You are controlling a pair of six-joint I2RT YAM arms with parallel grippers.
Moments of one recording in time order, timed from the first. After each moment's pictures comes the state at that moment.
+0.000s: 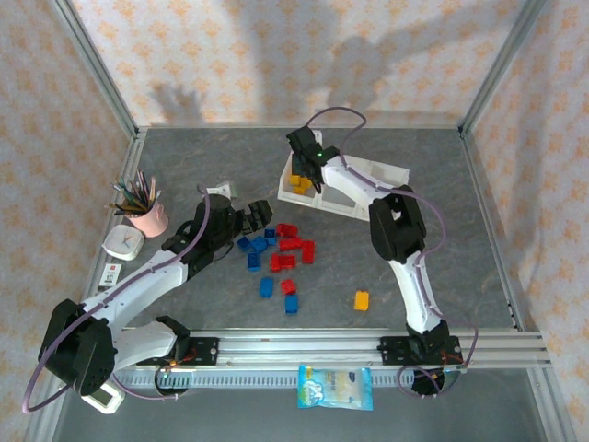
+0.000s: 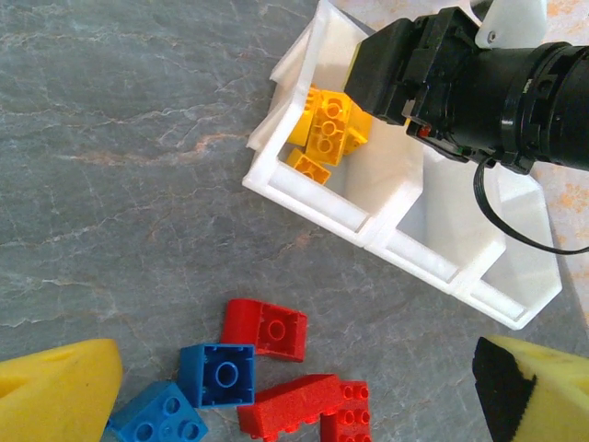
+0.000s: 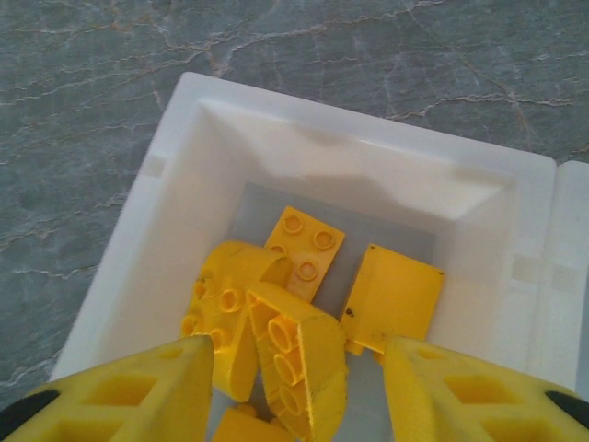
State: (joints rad) left arm -0.46 1.13 0.68 -0.09 -0.02 -0.74; right arm 0.58 2.26 1.95 -0.58 0.29 0.47
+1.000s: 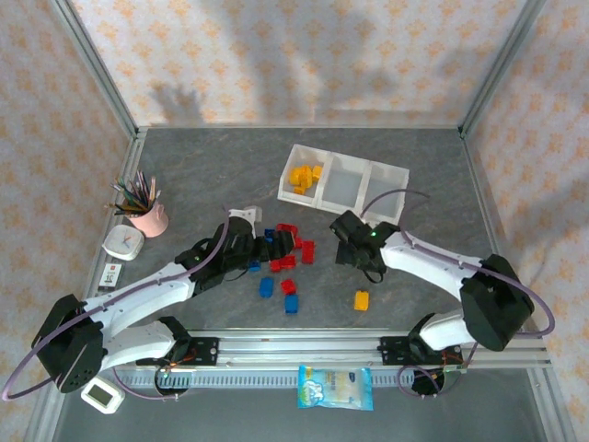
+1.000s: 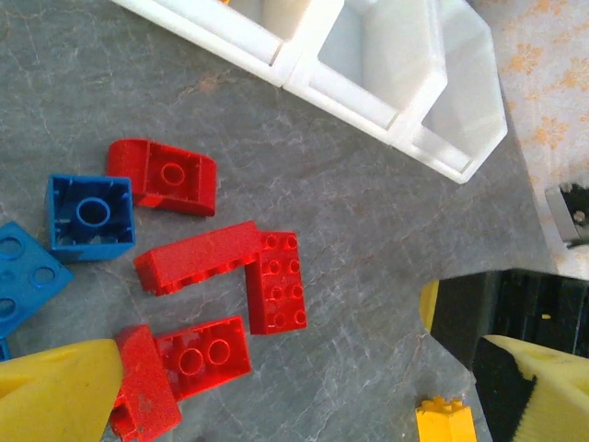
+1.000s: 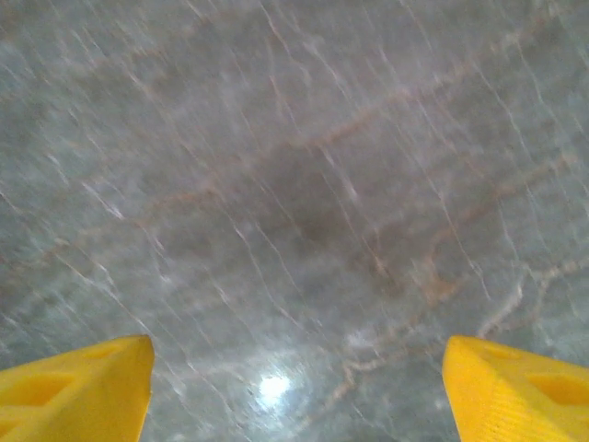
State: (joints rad) left arm -0.70 1.11 0.60 -0.10 0.02 -0.82; right arm 0.72 1.38 0.83 -0.80 0.25 0.90
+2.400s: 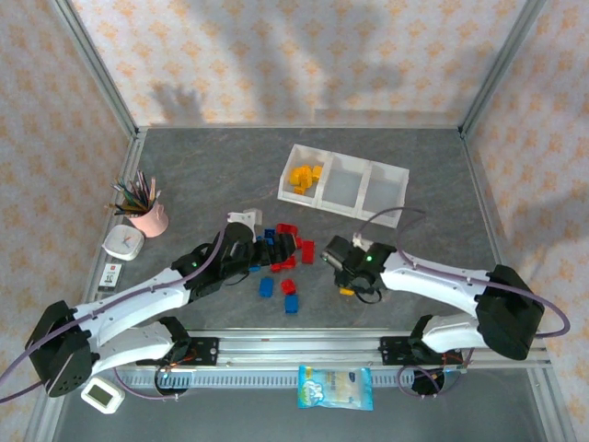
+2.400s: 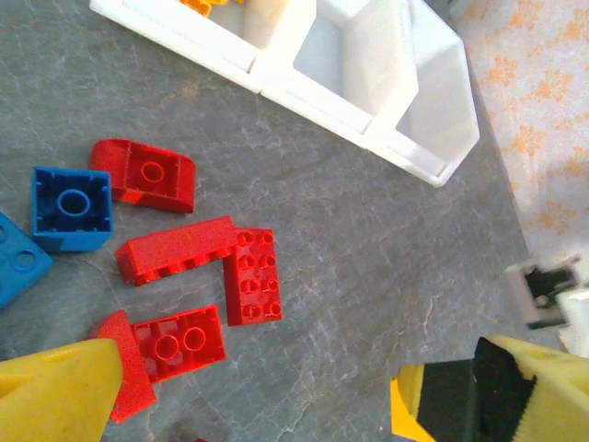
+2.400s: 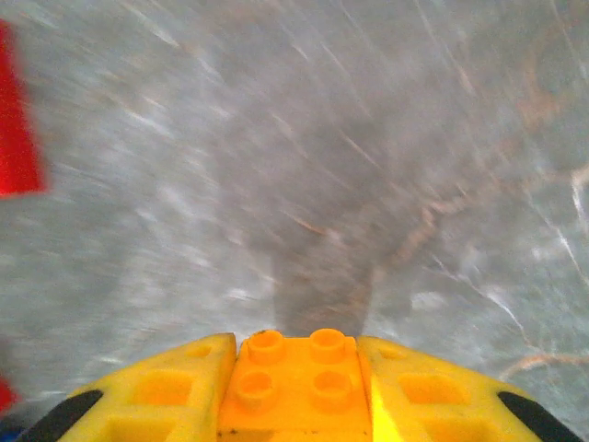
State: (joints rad) left arm -0.77 1.04 0.61 -0.13 -0.07 -0.85; right arm 0.92 1.30 0.79 -0.79 0.21 1.13
